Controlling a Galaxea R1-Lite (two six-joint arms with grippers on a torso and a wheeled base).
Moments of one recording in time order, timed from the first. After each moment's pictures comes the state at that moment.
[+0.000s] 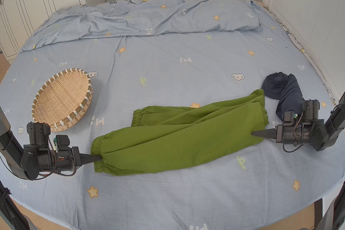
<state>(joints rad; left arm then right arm) 0.12 1.92 -0.40 -0.80 -0.84 -0.34 -0.05 2.07 -0.73 -0.65 0.91 0.16</state>
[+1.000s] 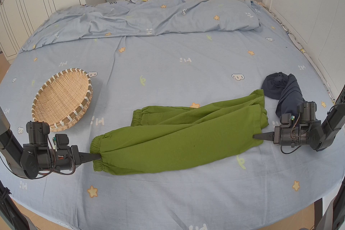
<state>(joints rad) 0.13 1.92 -0.41 -0.80 -0.84 -0.34 -0.05 2.11 -0.75 -0.65 0.91 0.17</state>
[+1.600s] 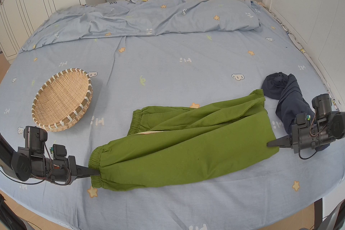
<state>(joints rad) 0.12 1.77 -0.38 -0.47 -0.84 -0.35 -0.07 1.79 -0.74 -0.08 0.91 0.18</state>
